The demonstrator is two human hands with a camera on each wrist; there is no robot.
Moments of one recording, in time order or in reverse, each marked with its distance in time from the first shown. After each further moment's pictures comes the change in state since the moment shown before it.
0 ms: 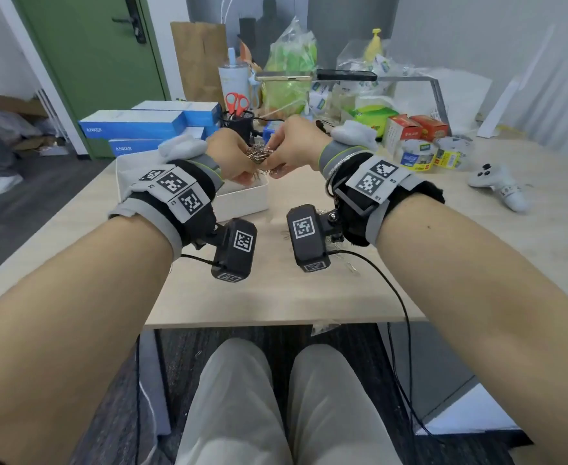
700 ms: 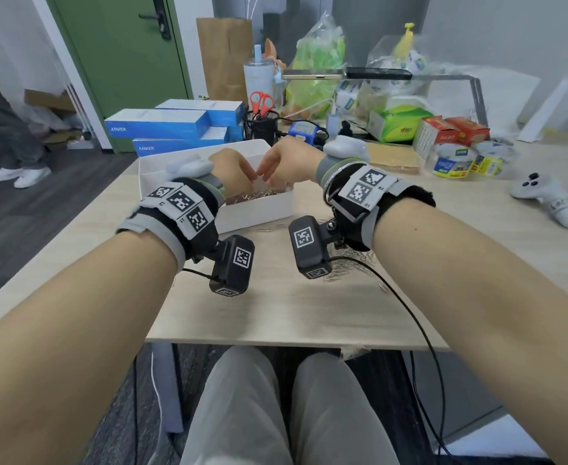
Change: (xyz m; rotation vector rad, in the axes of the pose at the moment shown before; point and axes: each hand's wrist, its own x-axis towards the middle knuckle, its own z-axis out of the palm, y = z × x) left_hand 0.021 -0.043 -0.002 0.205 0.025 -0.031; right_hand 0.047 0.002 0.037 -0.319 -0.170 -0.139
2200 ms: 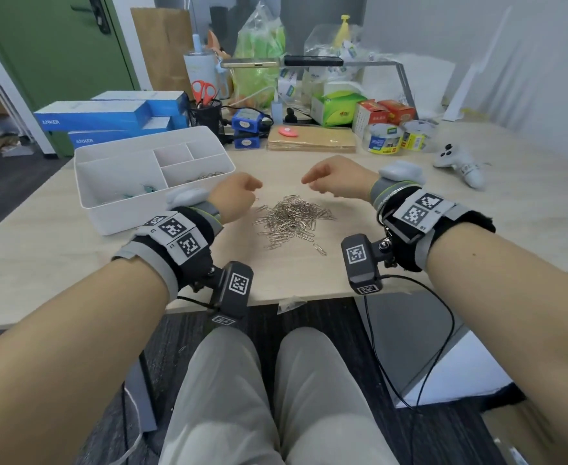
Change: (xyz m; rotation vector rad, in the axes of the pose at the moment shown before) left_hand -0.062 0.052 0.074 -0.284 -0.178 0.155; right_hand -0.127 0.121 -0.025 0.109 0.113 0.195
